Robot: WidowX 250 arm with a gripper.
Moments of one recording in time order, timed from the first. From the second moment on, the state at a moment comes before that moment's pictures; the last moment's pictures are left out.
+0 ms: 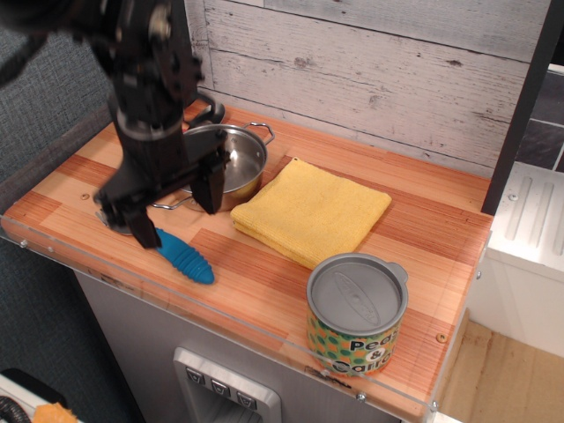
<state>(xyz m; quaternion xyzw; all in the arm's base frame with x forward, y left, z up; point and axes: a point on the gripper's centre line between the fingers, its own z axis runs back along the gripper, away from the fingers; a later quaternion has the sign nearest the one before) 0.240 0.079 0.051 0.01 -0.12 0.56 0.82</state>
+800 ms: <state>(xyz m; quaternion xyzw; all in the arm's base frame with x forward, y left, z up) 0.242 0.083 0.020 0.00 -0.10 0.57 0.81</state>
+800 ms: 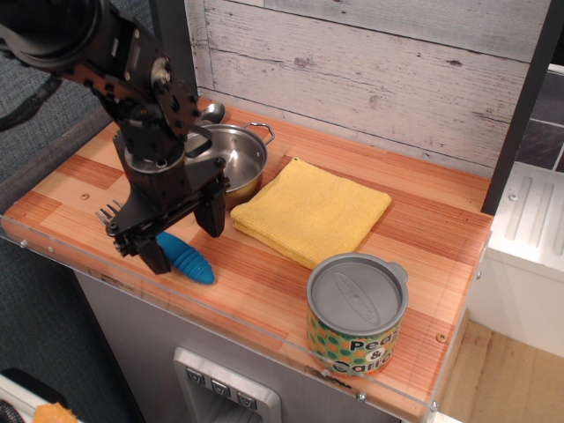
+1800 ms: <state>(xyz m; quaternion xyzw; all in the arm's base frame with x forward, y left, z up) 0.231 0.074 0.042 0.02 -0.08 0.61 0.79</state>
